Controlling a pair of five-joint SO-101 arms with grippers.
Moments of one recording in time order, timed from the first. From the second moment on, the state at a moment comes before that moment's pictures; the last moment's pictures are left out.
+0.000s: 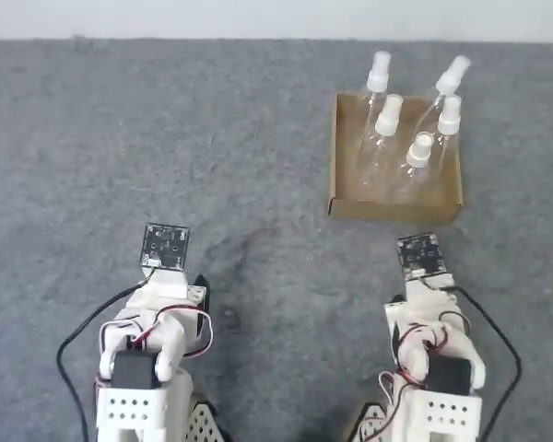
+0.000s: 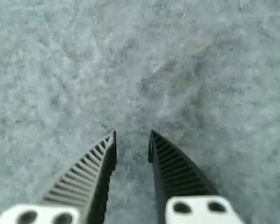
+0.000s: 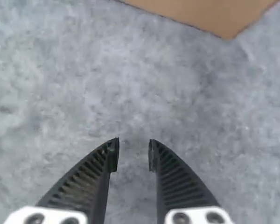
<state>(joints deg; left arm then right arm) -3.7 -100.8 97.3 68.4 0.7 6.2 -102.9 95.2 70.2 18.4</state>
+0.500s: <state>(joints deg) -3.7 -100.8 97.3 68.4 0.7 14.7 -102.9 95.2 71.1 18.4</state>
